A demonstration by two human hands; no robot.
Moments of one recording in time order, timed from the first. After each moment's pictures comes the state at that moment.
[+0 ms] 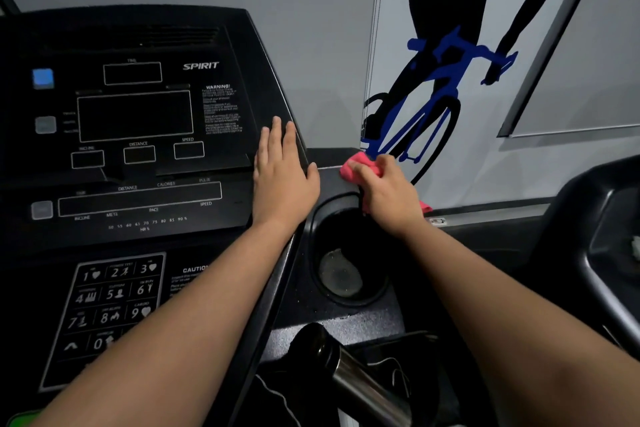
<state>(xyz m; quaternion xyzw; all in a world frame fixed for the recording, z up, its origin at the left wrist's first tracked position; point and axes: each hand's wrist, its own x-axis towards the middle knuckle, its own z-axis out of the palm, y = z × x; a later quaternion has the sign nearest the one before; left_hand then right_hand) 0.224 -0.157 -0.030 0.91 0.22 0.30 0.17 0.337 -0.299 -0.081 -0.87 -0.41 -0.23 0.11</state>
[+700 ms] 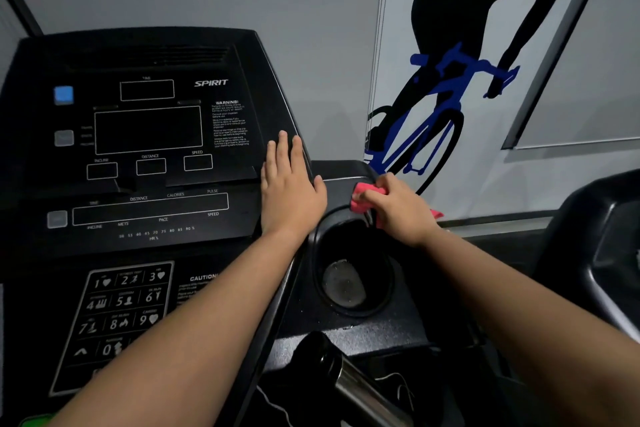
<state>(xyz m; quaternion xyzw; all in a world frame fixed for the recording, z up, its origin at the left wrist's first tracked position) 0.227 -0.162 -0.029 0.92 0.24 0.29 0.14 0.348 -0.318 -0.078 -0.88 -0.44 -0.13 0.13</state>
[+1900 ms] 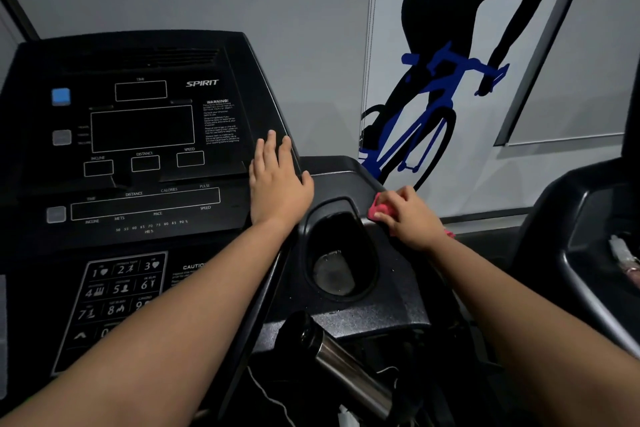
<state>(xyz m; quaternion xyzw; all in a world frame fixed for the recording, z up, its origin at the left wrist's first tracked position) 0.226 -0.165 -0.027 0.91 0.25 0.29 0.14 0.351 -0.362 -0.099 -0.91 -0.34 -0.02 0.25</state>
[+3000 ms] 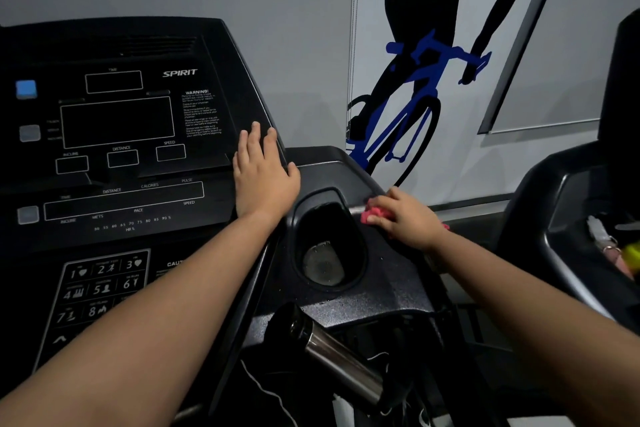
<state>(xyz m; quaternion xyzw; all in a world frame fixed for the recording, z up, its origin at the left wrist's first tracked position) 0.225 -0.165 -0.027 0.92 0.24 0.29 0.13 0.340 -0.381 -0.099 -0.89 -0.41 -0.01 0.20</state>
